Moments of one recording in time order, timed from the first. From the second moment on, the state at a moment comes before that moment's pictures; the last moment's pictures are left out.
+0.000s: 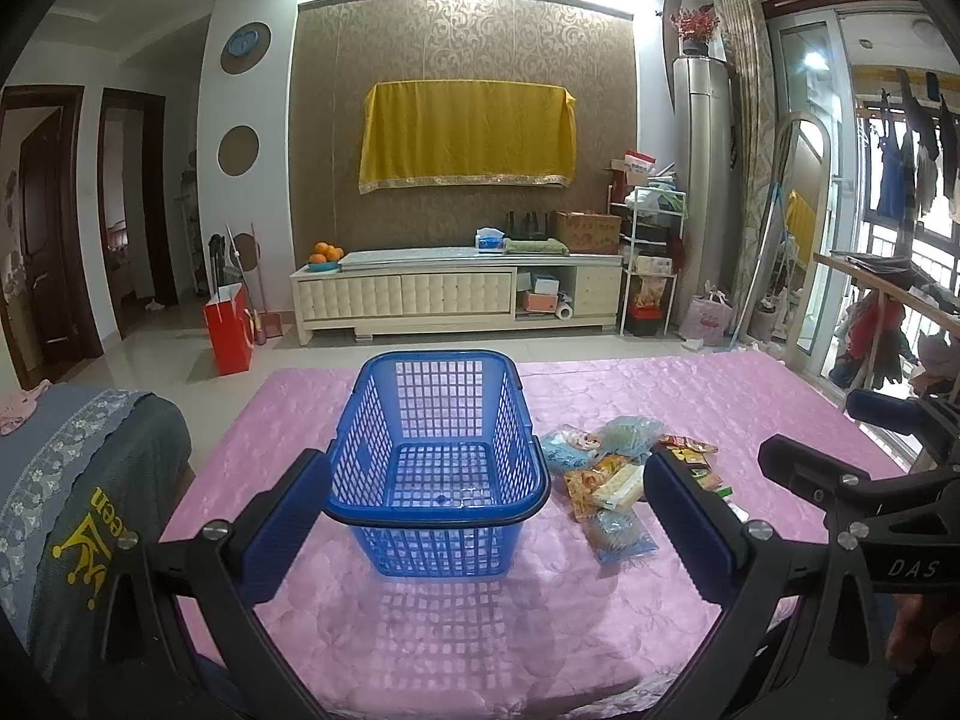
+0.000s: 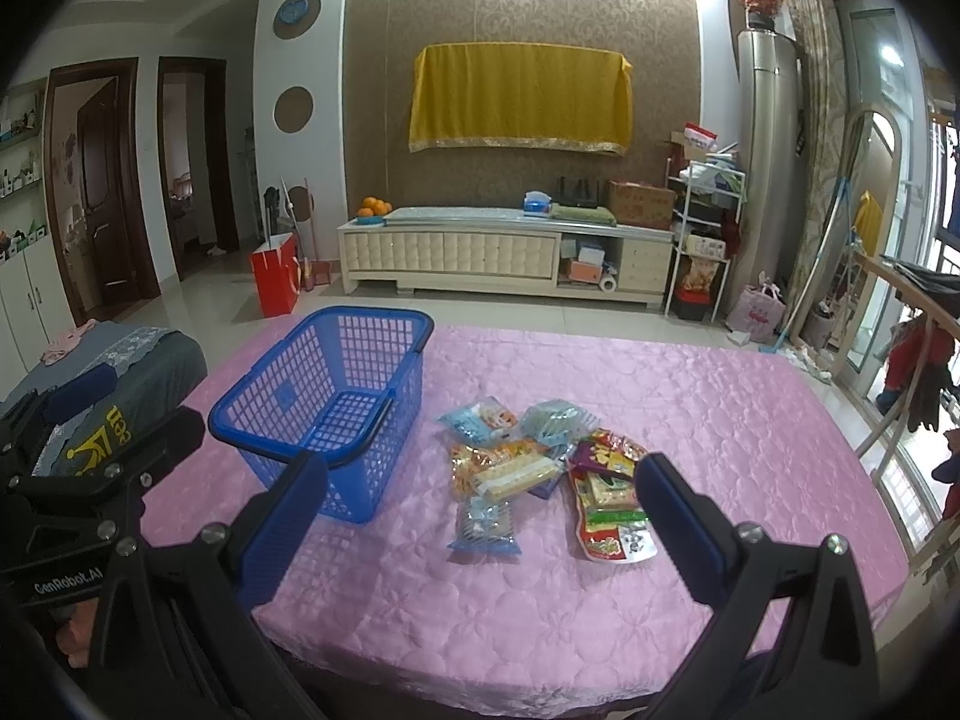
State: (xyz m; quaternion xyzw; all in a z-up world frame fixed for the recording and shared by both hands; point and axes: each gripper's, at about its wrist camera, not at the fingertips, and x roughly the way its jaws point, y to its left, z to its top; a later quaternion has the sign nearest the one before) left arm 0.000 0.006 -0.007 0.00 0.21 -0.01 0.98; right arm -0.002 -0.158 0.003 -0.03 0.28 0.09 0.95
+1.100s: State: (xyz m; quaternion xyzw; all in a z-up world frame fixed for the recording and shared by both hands) left arm 0.040 -0.015 0.015 0.00 0.22 -0.04 0.98; right arm 0.025 -0.191 0.025 -0.03 0.25 0.06 0.96
